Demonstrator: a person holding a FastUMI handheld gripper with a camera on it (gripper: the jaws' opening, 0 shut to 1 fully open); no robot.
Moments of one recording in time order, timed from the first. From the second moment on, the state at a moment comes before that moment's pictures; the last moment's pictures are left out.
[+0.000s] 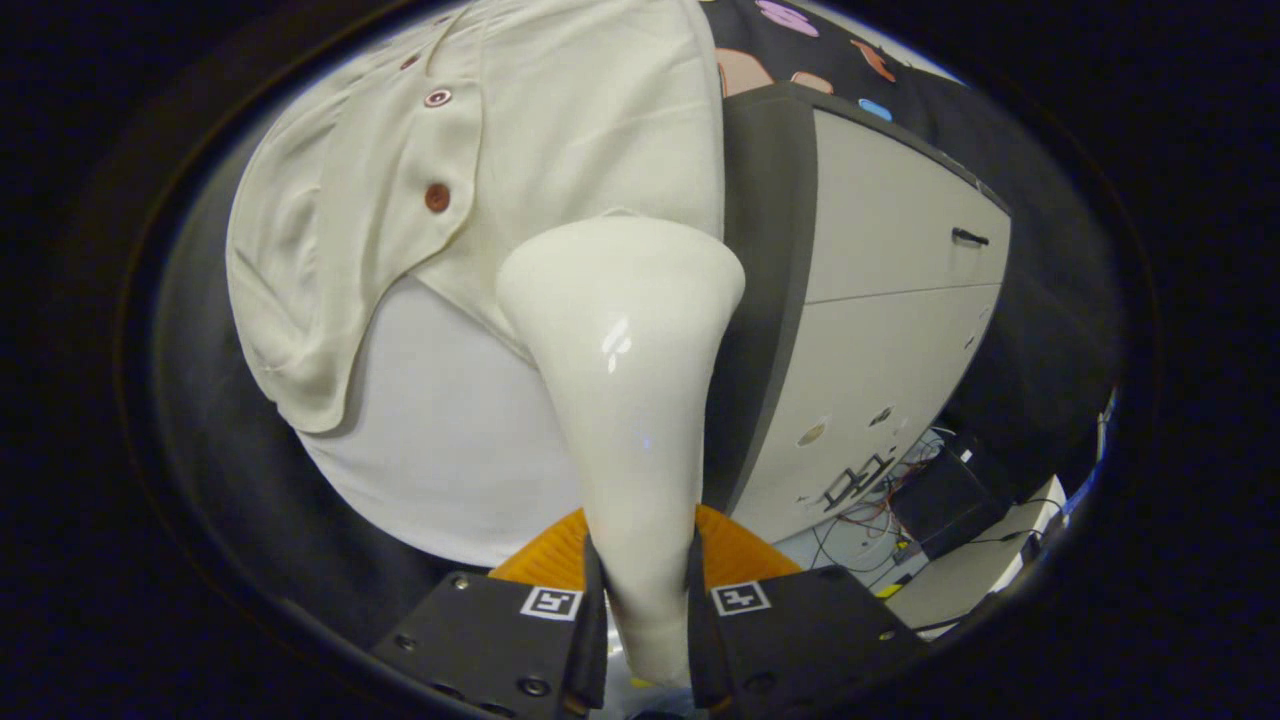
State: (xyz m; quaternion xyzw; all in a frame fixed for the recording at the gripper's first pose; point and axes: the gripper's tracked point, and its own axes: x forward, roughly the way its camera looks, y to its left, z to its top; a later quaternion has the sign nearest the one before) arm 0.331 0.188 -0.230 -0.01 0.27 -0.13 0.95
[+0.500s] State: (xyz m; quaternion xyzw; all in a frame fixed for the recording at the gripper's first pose) arm 0.274 0.231 -0.260 0.00 0.32 -0.07 0.94
